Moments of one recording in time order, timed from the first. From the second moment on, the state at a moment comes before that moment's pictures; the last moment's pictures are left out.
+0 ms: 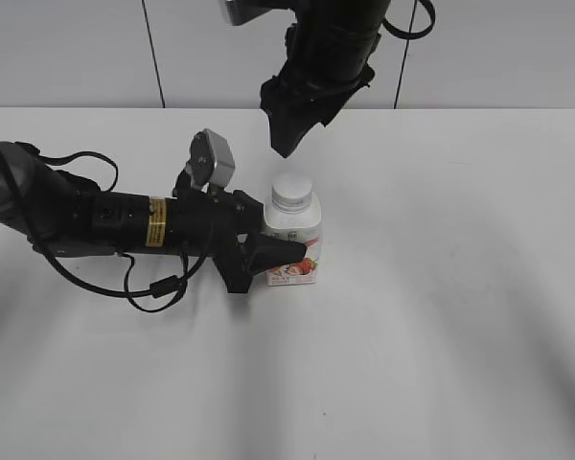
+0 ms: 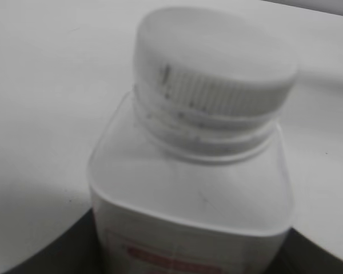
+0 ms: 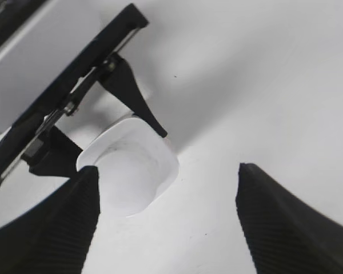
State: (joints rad) left arm -0.32 2.25 -1.09 1.31 -1.01 -0.61; right arm 0.58 2.13 -2.00 0.14 1.22 -0.44
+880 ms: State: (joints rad) left arm -0.32 2.25 -1.09 1.31 -1.01 -0.61; right arm 0.58 2.13 -1.94 0.20 1.22 0.20
